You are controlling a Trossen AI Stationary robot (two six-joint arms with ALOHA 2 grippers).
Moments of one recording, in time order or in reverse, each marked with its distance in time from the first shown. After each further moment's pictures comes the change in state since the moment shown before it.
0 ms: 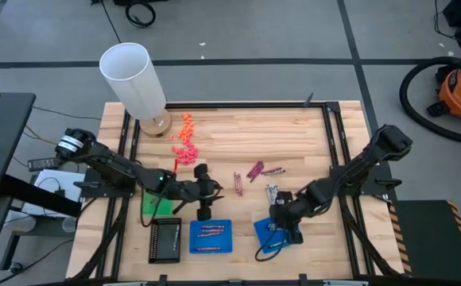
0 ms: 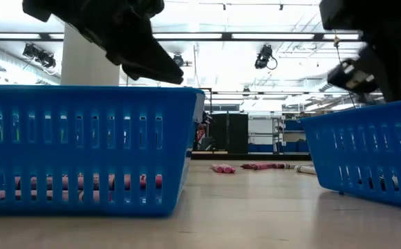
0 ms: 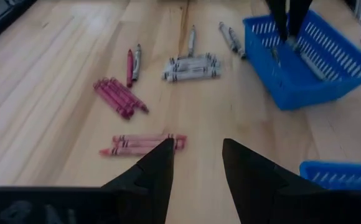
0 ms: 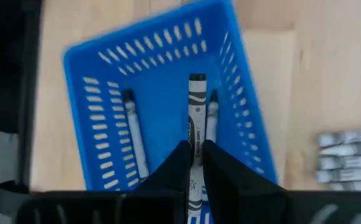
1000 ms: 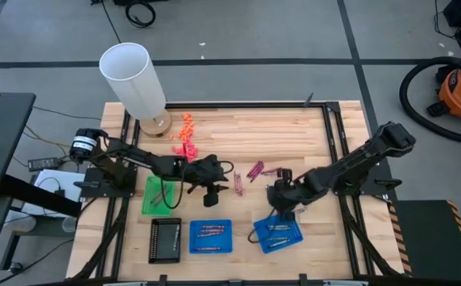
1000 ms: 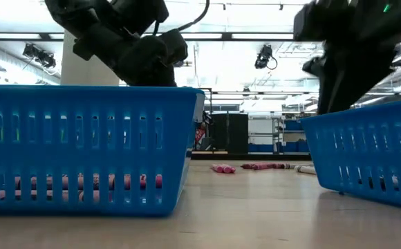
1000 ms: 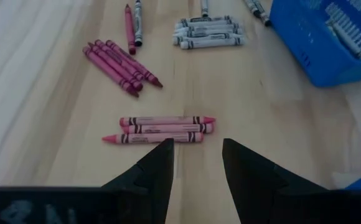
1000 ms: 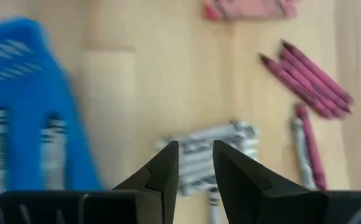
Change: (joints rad) left arm 0.240 0.120 0.010 0.030 0.333 0.080; right arm -0.138 -0.064 0.003 -0.169 0.305 -0.161
